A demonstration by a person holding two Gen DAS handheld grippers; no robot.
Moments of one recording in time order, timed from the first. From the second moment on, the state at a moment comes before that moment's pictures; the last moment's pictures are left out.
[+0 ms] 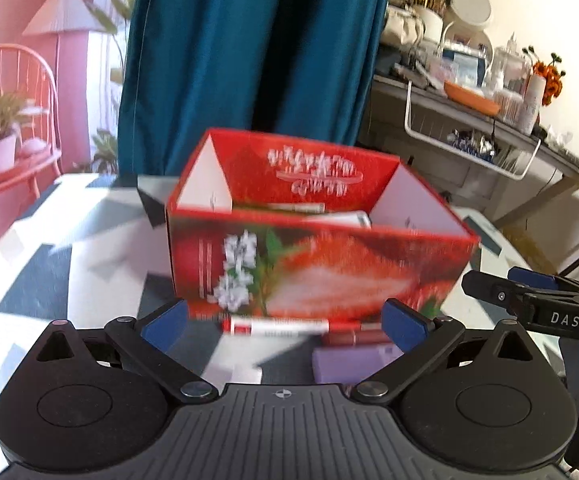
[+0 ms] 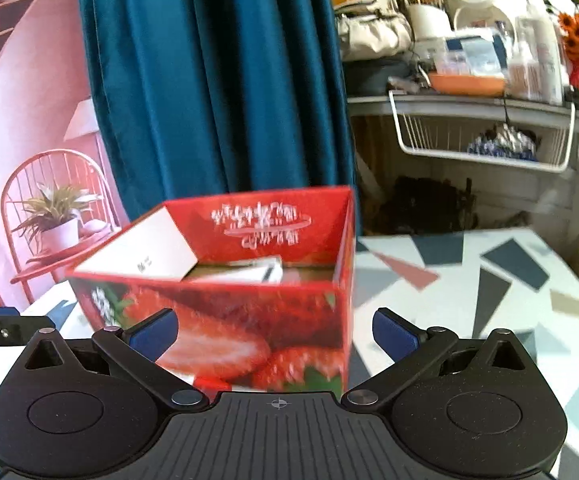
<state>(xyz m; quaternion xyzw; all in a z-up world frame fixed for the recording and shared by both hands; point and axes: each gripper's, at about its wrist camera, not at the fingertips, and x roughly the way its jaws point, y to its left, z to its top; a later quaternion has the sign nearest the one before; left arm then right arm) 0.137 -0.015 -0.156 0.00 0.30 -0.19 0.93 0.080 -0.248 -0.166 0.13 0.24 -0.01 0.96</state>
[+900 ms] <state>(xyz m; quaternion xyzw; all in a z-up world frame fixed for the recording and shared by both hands) 0.112 -0.020 -0.213 0.04 0.32 -0.20 0.93 0.067 -0.198 -0.241 0.02 0.27 0.06 0.96</state>
